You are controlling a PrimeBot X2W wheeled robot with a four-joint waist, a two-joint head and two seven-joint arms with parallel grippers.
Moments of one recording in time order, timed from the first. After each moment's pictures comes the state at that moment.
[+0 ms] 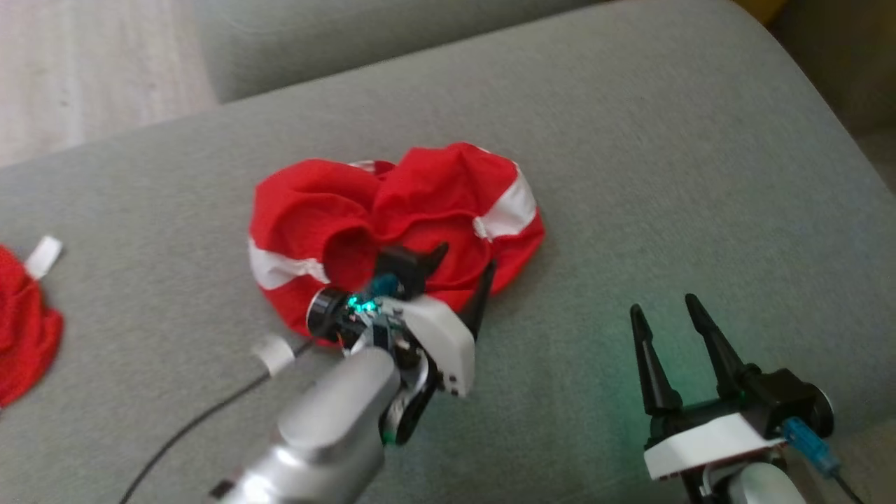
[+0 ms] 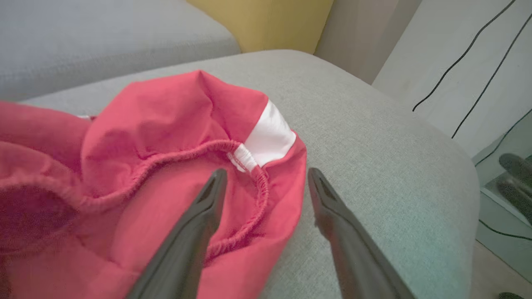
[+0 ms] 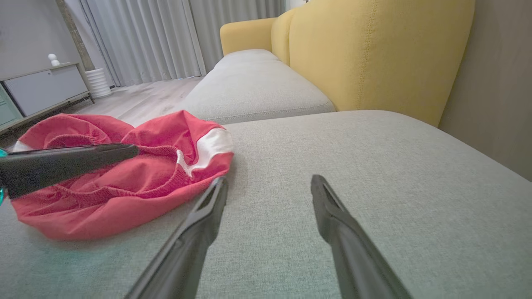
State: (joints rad) left arm -0.58 0.05 -0.89 0.58 -0.66 0.10 0.05; right arm 0.03 -0.05 0.13 0.20 0.10 0.13 -0.26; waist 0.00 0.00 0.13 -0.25
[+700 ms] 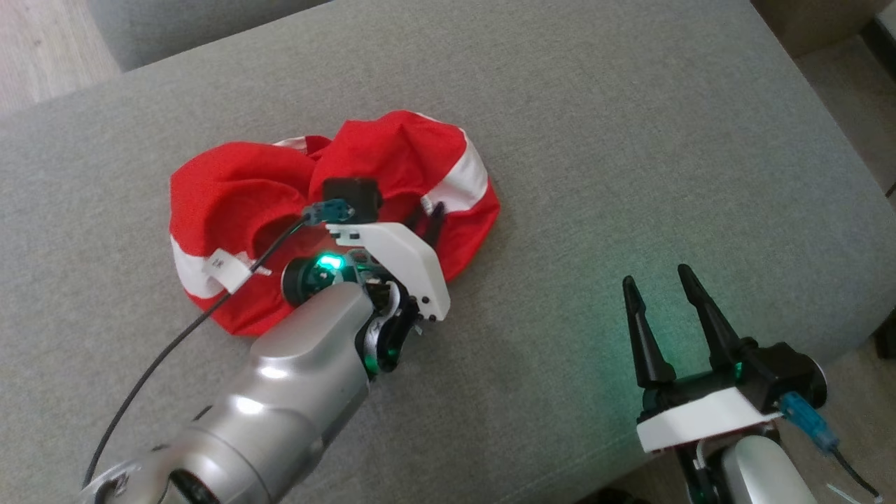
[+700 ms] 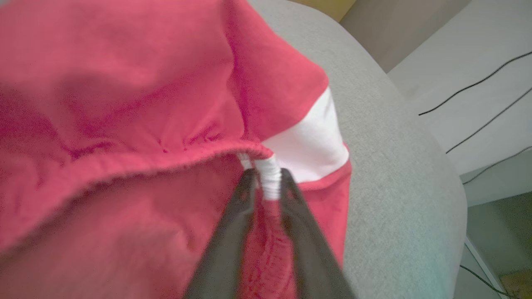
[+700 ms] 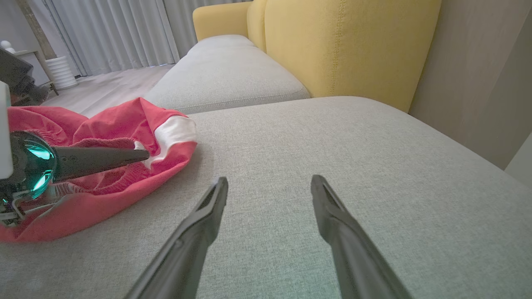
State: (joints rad) left arm -0.83 0.05 -1.05 0.81 -1.19 0.10 0.05; right arm -0.04 -0.05 0.15 0.20 0.12 0.13 -0.26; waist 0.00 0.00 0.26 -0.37
